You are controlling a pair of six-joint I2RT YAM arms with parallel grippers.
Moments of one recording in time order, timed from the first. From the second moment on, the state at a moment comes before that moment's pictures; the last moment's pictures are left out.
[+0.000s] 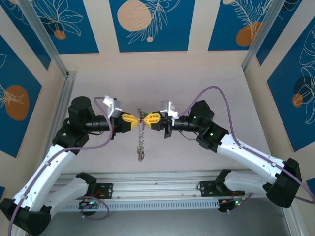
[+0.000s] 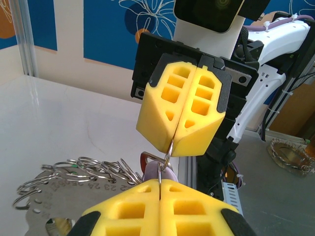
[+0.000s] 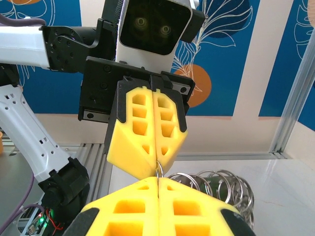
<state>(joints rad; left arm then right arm) -0.44 0.88 0.96 -0.31 1.00 0.01 0.83 1.08 0.88 0.24 -0.63 -0.06</state>
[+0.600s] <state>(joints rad) -0.44 0.88 0.96 -0.31 1.00 0.01 0.83 1.06 0.88 0.24 -0.62 -0.05</state>
